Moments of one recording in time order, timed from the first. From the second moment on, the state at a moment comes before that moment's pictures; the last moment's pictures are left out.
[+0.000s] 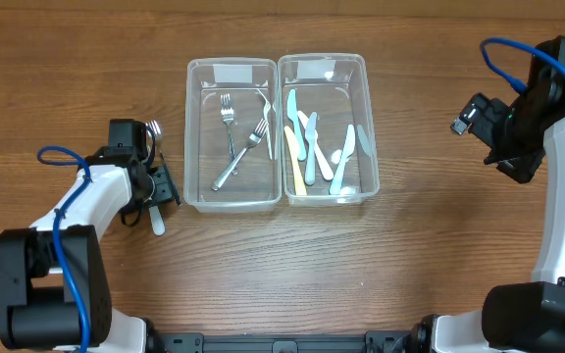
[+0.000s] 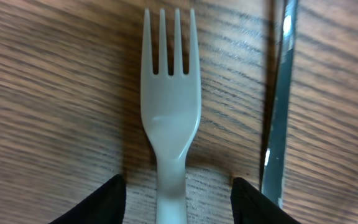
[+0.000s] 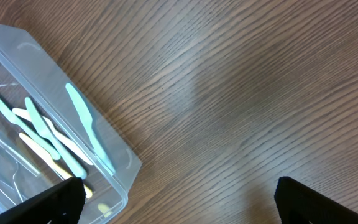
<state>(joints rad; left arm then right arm) 0.05 1.67 0.87 -0.57 -0.04 -0.28 -0.23 1.63 1.72 -1.46 -0.08 0.43</state>
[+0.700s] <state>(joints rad) 0.05 1.71 0.92 -0.63 -0.03 -0.25 -0.23 1.63 1.72 -1.46 -0.08 0.43</state>
